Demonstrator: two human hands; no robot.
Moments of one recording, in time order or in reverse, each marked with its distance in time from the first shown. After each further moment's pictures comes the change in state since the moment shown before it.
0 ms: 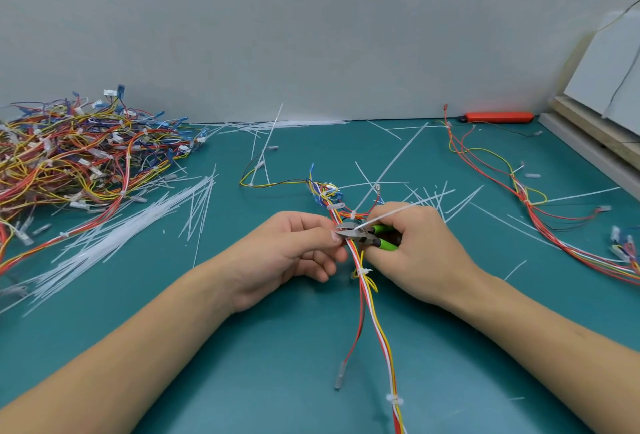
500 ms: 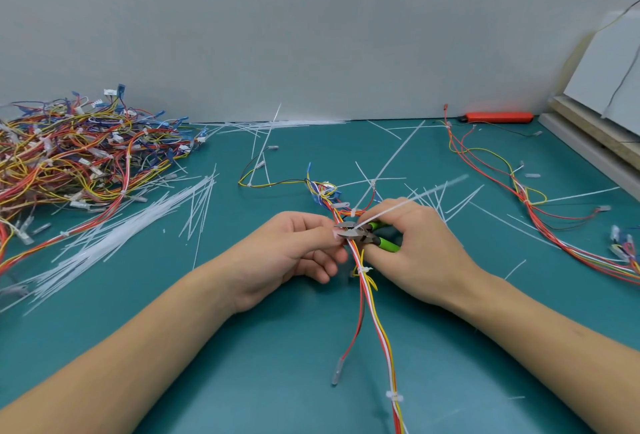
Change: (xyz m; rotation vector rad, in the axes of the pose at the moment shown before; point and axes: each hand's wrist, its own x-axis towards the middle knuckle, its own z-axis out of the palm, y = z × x) left_hand 0.002 -0.002 0.000 0.026 0.001 -0.002; right_hand -0.002 0.003 0.001 -0.014 0.013 -0.016
